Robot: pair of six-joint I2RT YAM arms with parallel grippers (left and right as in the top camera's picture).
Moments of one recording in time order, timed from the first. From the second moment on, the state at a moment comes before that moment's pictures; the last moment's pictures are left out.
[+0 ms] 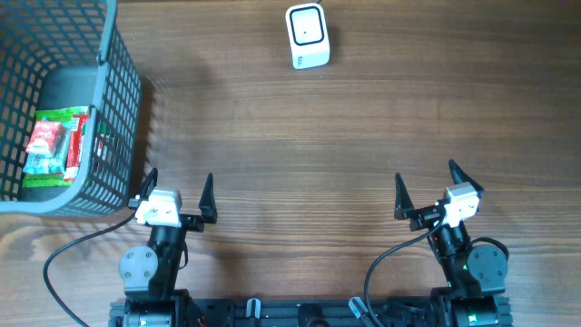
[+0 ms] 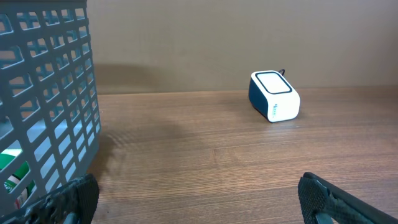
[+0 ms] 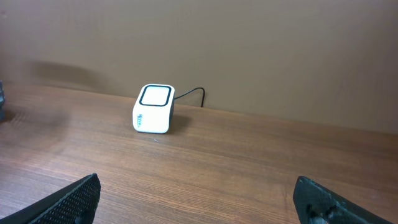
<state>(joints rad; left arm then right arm) 0.03 0.01 0.01 -0.06 0.14 -0.02 0.08 0.01 0.01 0.01 -0.15 -0.05</state>
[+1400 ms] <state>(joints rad) 0.01 0.01 0.01 -0.06 0.14 -0.02 0.13 0.01 0.01 0.01 -0.15 -0.05</state>
